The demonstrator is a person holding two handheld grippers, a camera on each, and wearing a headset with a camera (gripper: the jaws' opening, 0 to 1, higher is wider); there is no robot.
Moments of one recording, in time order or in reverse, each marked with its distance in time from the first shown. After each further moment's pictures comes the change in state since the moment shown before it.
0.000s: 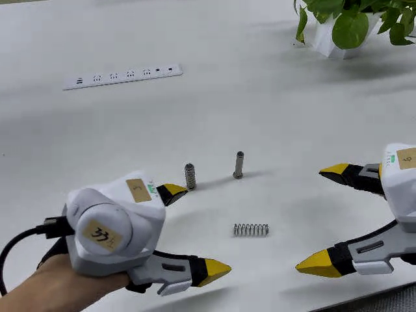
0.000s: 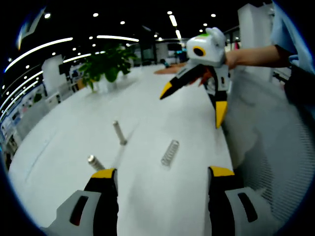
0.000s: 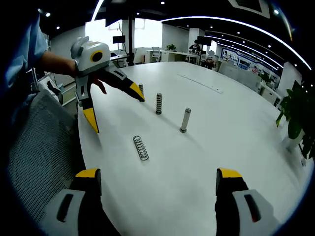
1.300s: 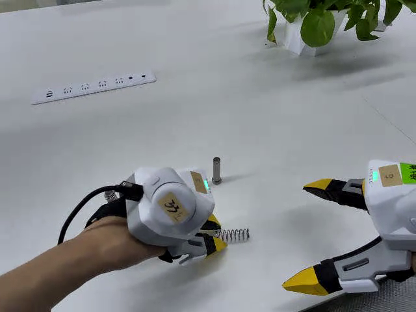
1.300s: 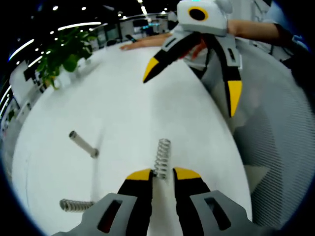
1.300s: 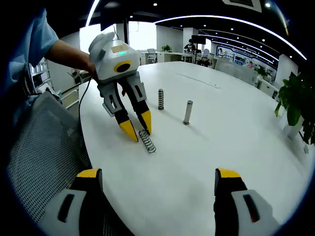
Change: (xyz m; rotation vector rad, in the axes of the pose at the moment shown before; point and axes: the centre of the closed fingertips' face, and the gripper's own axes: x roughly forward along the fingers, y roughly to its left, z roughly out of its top) left arm 0.053 -0.014 -0.017 0.155 0.281 -0.246; right arm -0.003 0.008 -0.017 0.063 -0.016 -0.002
